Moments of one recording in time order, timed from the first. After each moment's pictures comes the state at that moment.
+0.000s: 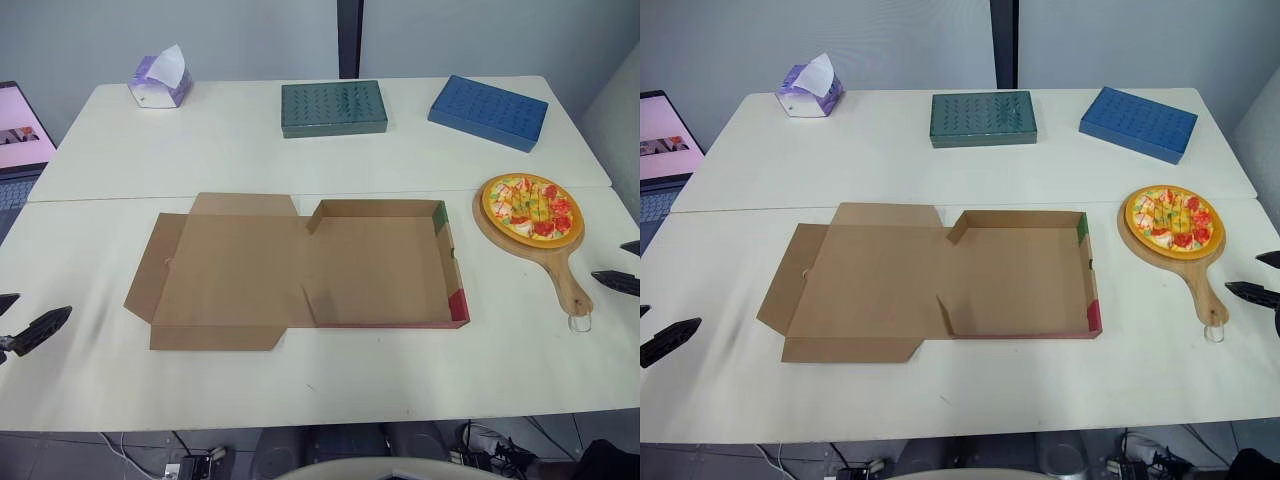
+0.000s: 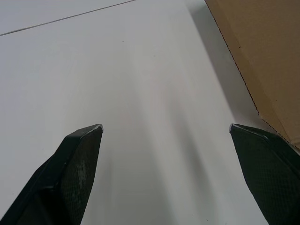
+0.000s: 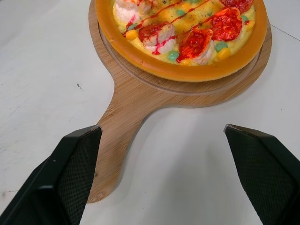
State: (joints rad) left arm 0.29 0.95 0.81 0.21 -0.43 0.36 -1.00; right arm -0.26 -1.17 -0.29 0.65 0.26 0.15 1.27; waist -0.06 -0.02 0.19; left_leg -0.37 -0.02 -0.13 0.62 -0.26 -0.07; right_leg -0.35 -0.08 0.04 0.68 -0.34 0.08
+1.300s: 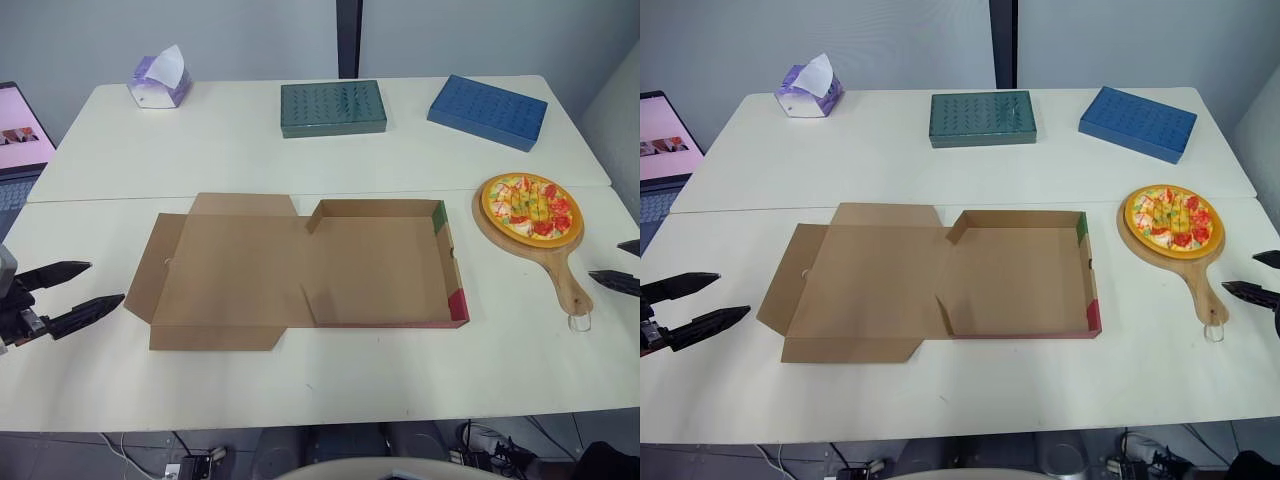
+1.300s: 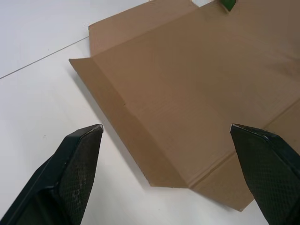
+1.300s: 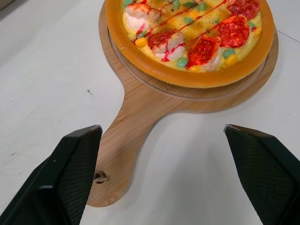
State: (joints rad) left arm 0.17 1.02 0.69 0.13 -0.50 0.35 -1.30; right arm -0.21 -1.17 -0.32 0.55 0.29 0.21 1.26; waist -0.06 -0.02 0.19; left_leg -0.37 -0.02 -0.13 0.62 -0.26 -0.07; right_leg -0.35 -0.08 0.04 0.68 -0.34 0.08
